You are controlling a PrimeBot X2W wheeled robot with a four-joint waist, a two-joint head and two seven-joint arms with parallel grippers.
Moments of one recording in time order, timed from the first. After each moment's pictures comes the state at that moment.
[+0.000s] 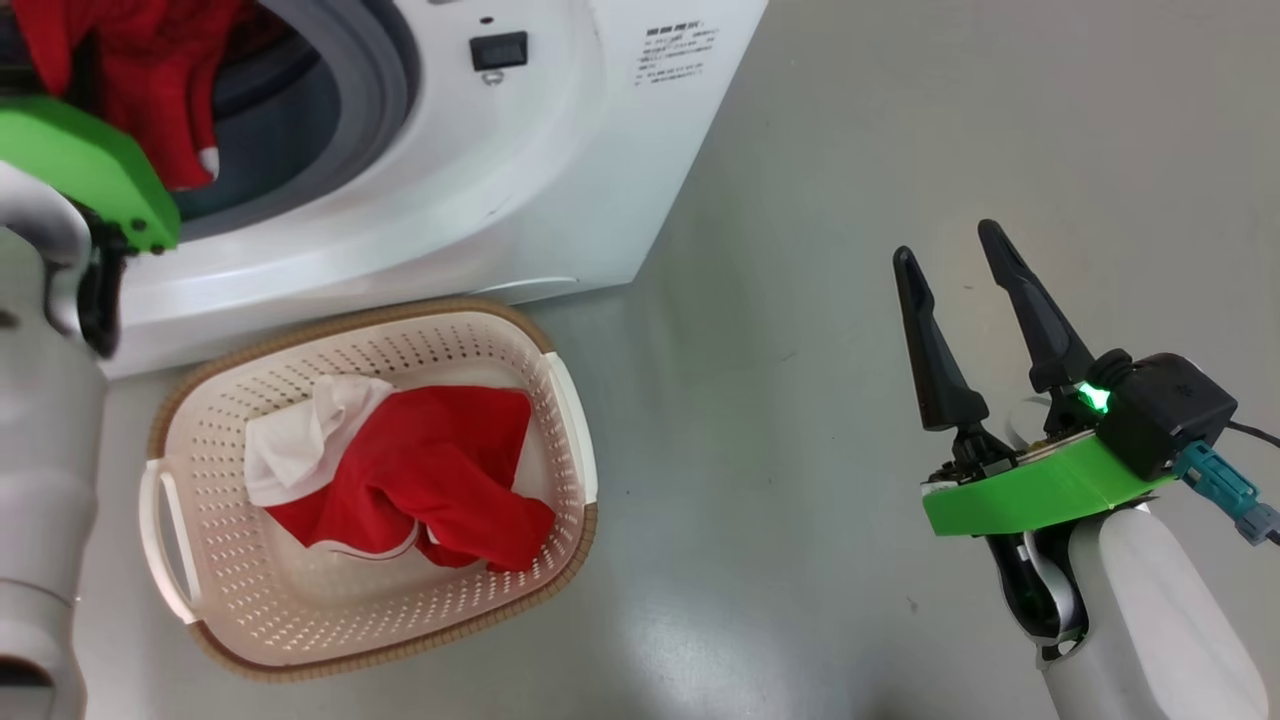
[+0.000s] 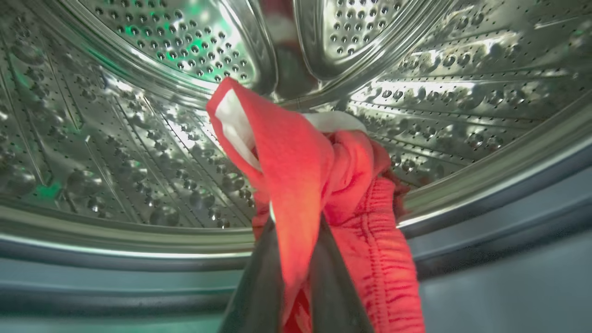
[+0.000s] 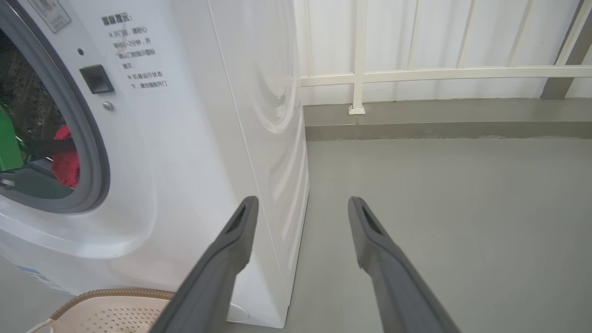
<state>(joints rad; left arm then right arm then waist) -1.23 0.27 -0.23 1.19 -0.40 -0.07 -0.14 -0.33 -0.05 0.11 0.13 0.30 0.12 -0.26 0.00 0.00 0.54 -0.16</state>
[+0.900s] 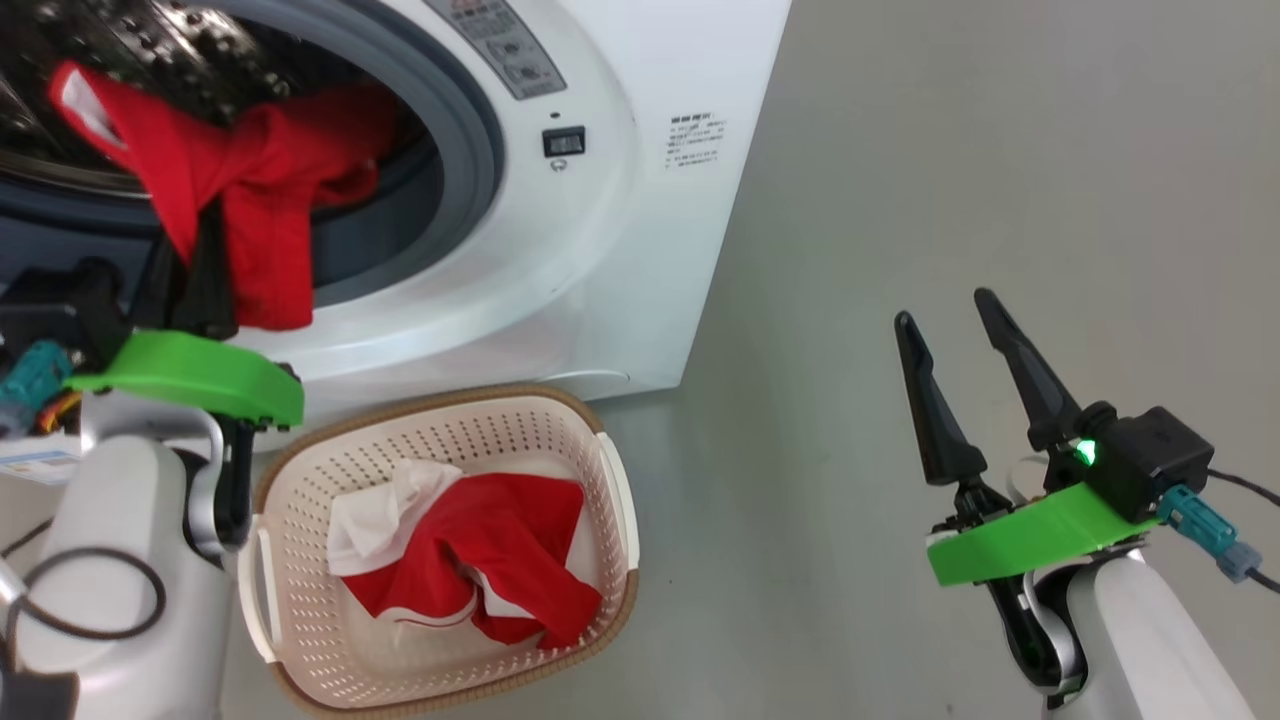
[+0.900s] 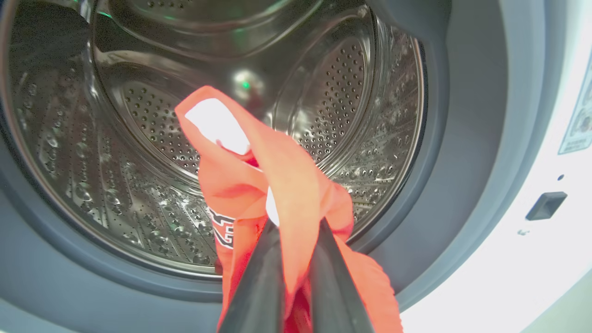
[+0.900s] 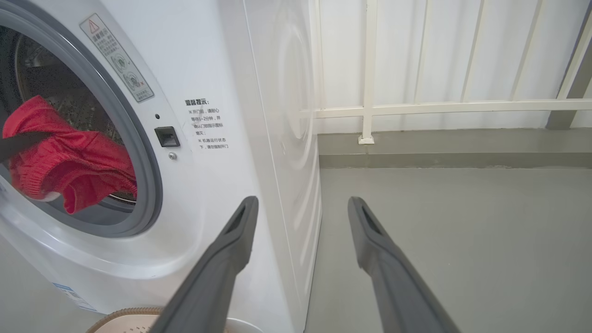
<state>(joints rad) -0.71 0.19 -0.07 0.58 -0.32 -0.03 -0.25 -0.26 -0.06 0.10 0.16 0.30 0.12 -0.26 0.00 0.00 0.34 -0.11</state>
